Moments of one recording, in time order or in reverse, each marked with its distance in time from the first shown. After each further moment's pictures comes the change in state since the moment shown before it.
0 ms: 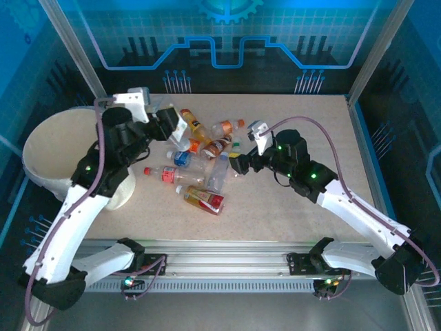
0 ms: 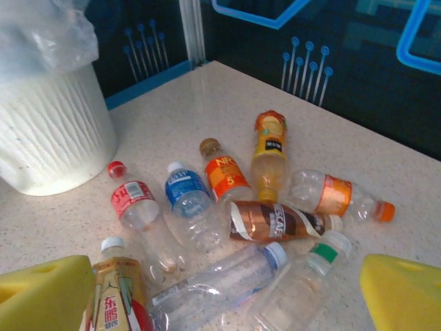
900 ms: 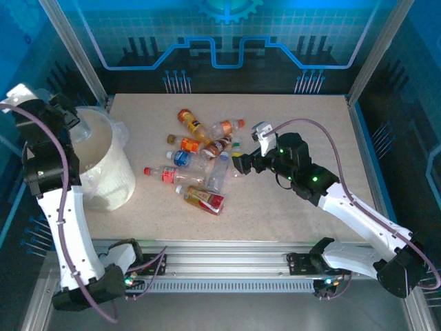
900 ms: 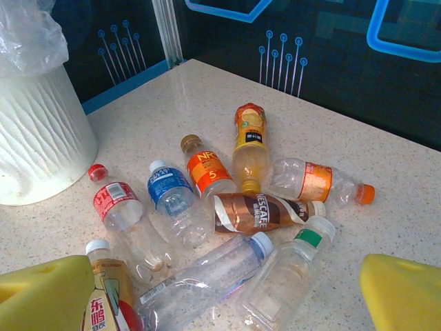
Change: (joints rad) left arm 0.835 0.007 0.119 -0.100 -0.055 0.031; right arm -0.004 -0.026 -0.034 0.008 0.057 0.041
